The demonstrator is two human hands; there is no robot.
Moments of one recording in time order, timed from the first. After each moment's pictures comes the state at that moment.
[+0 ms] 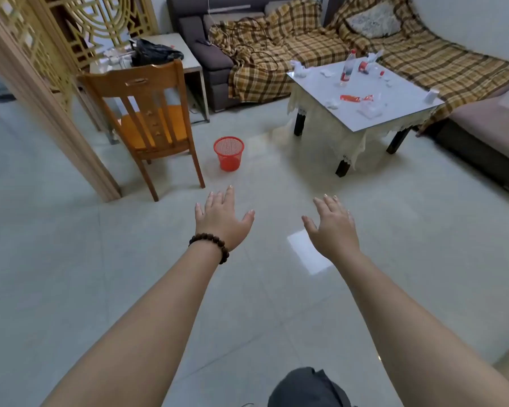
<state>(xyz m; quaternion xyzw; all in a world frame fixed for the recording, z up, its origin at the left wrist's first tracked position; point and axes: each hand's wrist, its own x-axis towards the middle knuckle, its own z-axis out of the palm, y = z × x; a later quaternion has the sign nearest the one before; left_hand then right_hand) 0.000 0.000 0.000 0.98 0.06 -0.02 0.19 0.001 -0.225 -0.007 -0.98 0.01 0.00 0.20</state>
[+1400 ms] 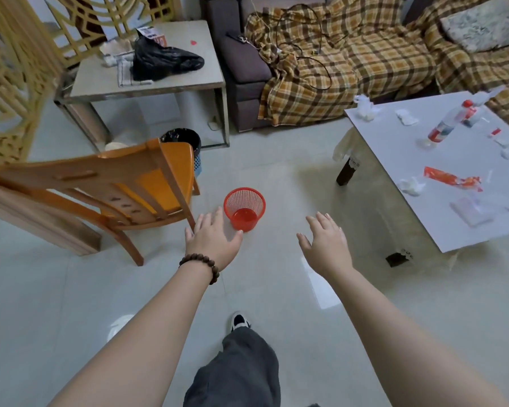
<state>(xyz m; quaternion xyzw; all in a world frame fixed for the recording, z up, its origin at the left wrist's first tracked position) 0.659 0.115 -0.084 0.96 0.19 -0.08 0.17 0.705 -0.115 -0.079 -0.98 -0.07 0.10 0.17</state>
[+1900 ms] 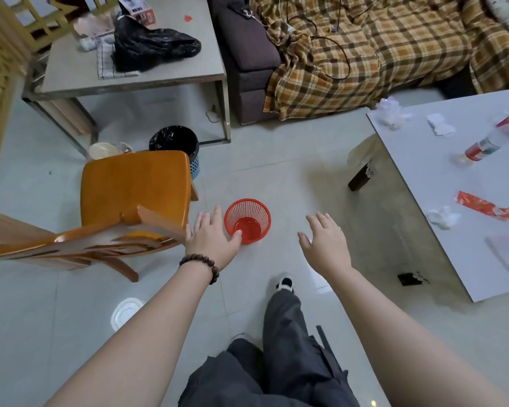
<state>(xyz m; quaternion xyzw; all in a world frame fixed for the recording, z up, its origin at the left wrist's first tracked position) 0.848 0.187 -0.110 0.95 0.21 -0.11 0.19 0.900 -0.043 -0.105 -0.98 -0.07 0.14 0.16</state>
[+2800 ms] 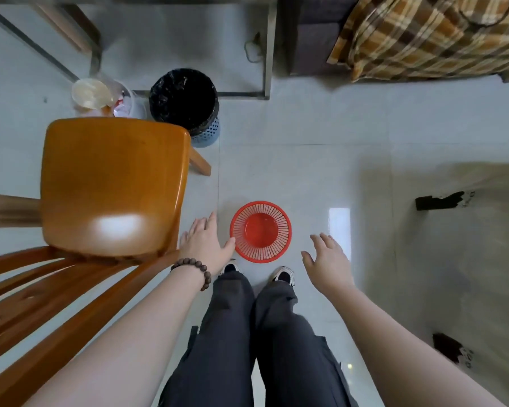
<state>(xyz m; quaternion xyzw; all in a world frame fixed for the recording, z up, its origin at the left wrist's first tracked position) 1.075 0.254 -0.301 0.89 0.33 -0.27 0.17 1.168 0.019 -0.318 -0.92 -0.13 0.37 0.11</state>
